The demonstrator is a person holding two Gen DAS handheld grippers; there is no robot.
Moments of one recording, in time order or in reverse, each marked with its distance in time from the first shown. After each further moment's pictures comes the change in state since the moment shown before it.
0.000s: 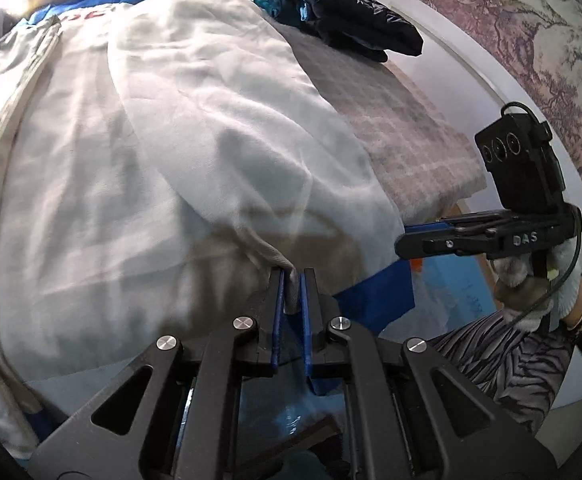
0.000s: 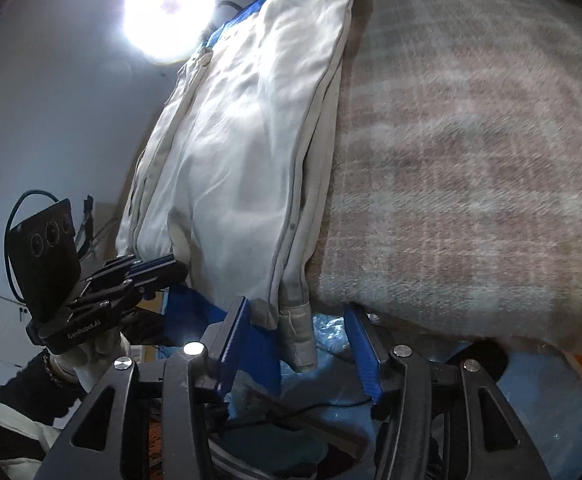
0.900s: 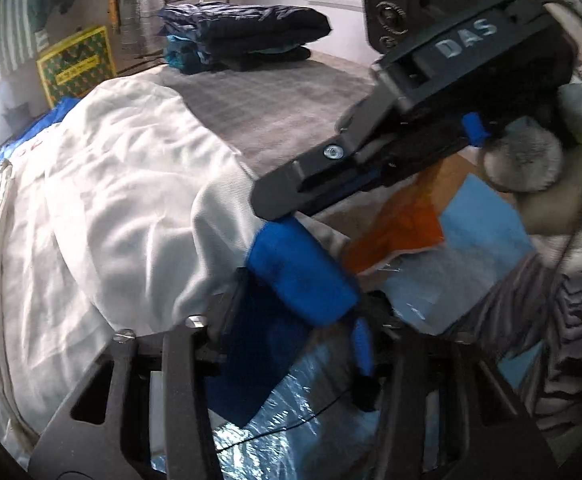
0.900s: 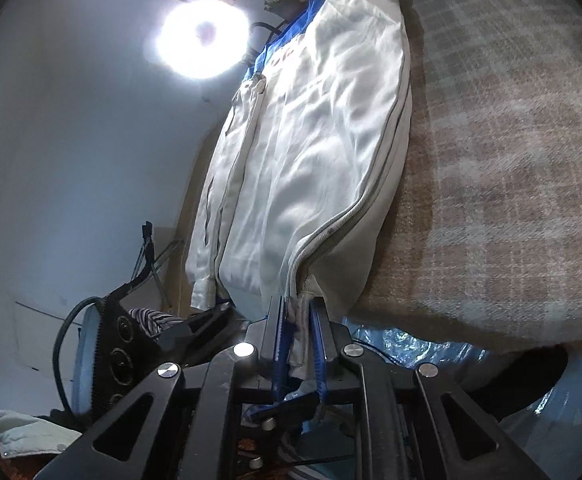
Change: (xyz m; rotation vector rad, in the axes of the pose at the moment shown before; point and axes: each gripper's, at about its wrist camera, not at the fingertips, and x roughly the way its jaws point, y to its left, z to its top) left arm 0.028 -0.093 -0.022 0.397 -0.141 0.117; right arm -0.015 0.024 0.012 0.065 -0.062 0.237
